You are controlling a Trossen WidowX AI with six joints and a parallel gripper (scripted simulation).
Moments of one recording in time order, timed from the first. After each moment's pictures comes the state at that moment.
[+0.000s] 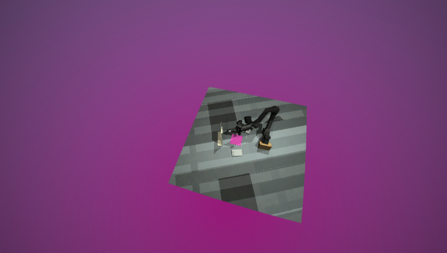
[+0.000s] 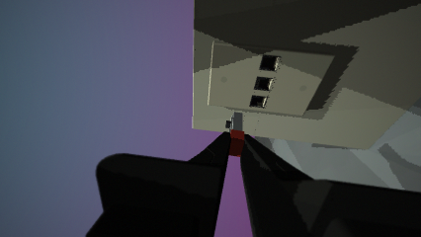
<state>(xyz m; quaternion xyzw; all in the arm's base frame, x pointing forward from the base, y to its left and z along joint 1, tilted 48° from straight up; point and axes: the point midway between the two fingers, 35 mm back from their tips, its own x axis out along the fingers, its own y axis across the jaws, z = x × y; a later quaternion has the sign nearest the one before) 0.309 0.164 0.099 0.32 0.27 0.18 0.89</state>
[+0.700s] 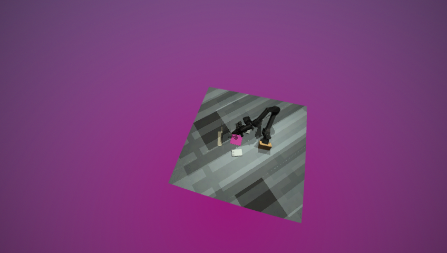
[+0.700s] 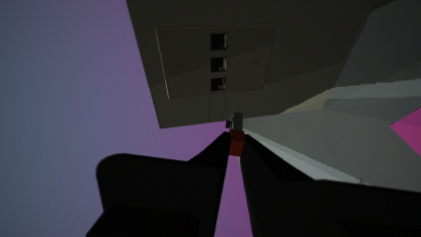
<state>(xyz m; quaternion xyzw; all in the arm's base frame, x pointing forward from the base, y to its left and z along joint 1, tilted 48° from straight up) 0.302 0.161 0.080 0.35 0.31 0.05 0.88</state>
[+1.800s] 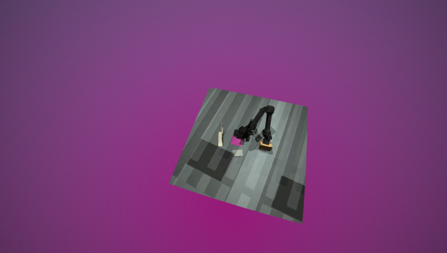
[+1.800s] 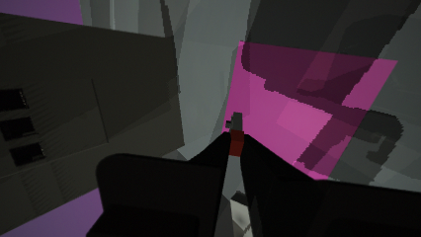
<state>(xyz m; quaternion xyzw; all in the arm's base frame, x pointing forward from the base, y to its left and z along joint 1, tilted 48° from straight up) 0.277 0.095 0.027 0.30 0.21 -0.34 0.87</state>
